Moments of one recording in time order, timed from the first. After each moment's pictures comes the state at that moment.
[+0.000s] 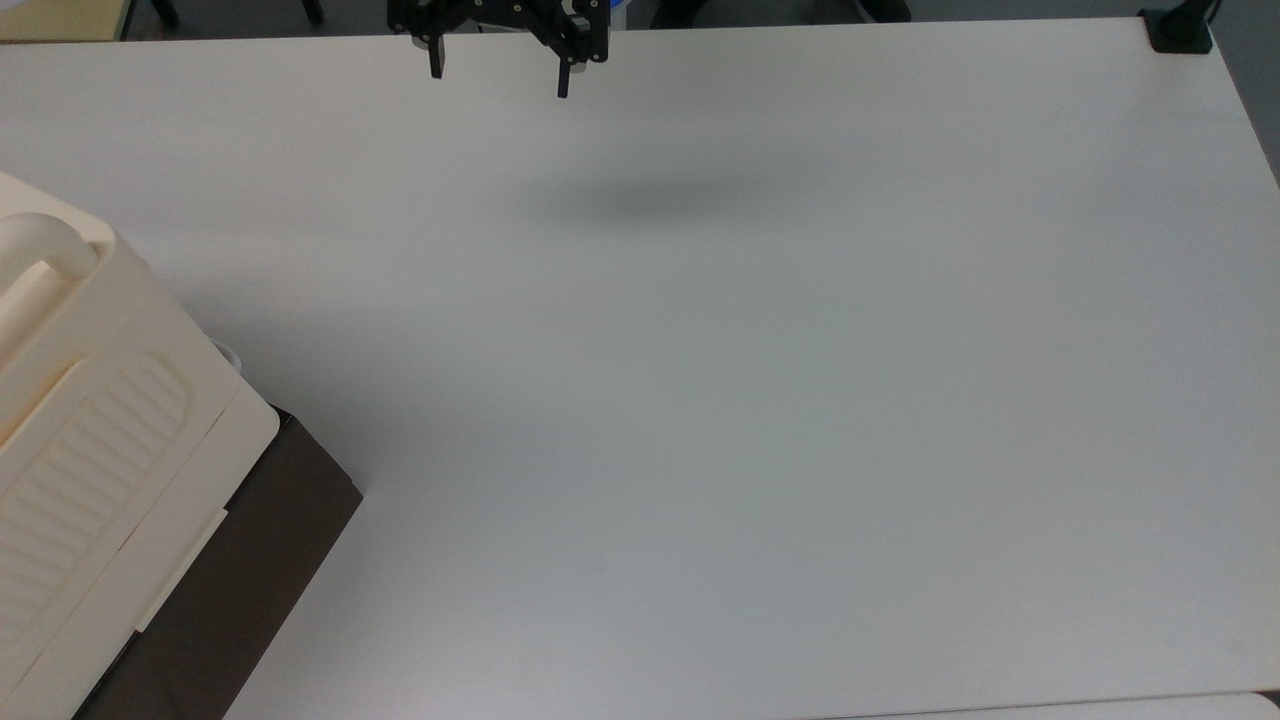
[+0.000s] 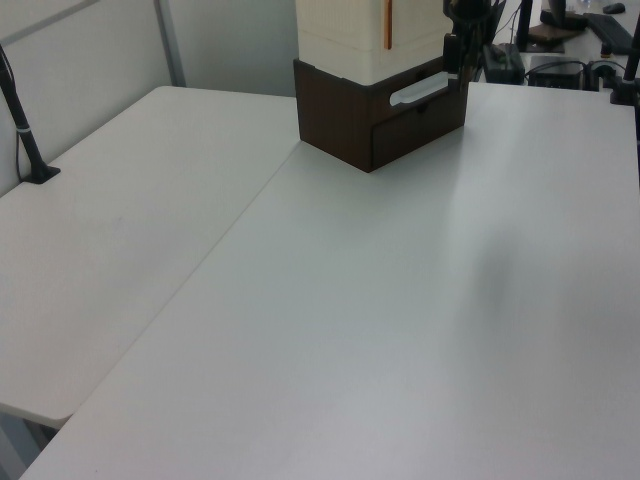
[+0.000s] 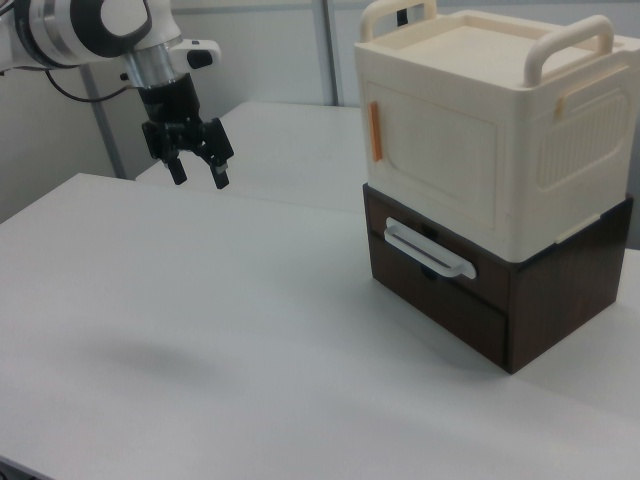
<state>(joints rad) 0.06 0.08 0.01 -1.54 -0.13 1.62 0.13</state>
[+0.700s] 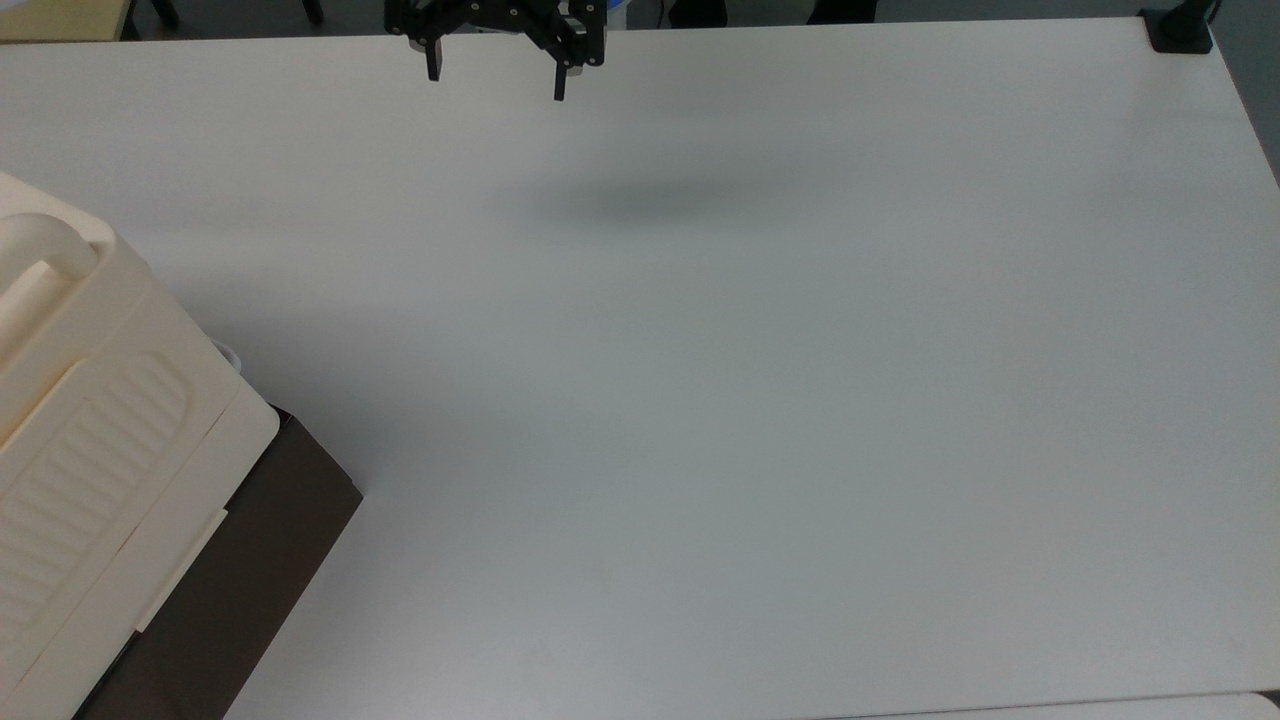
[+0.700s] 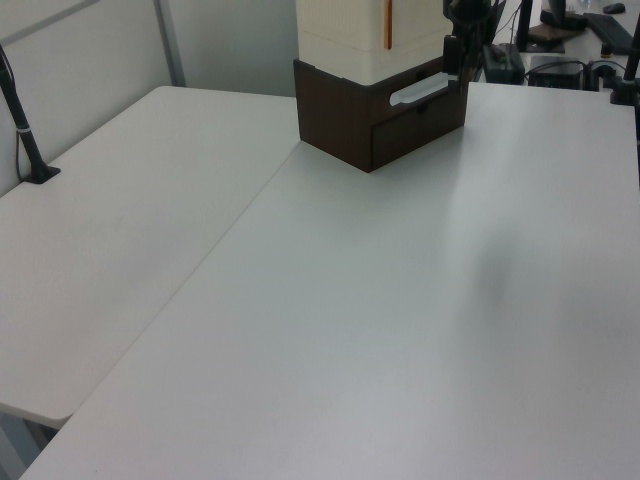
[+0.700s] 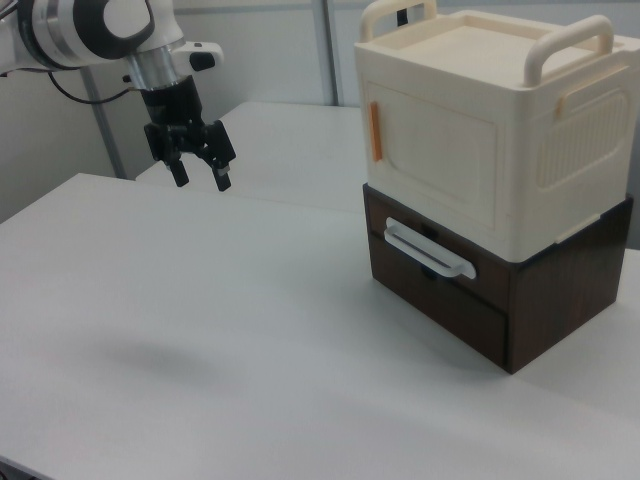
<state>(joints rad) 0.06 0.08 0.01 -1.54 -0.13 1.62 0.13</state>
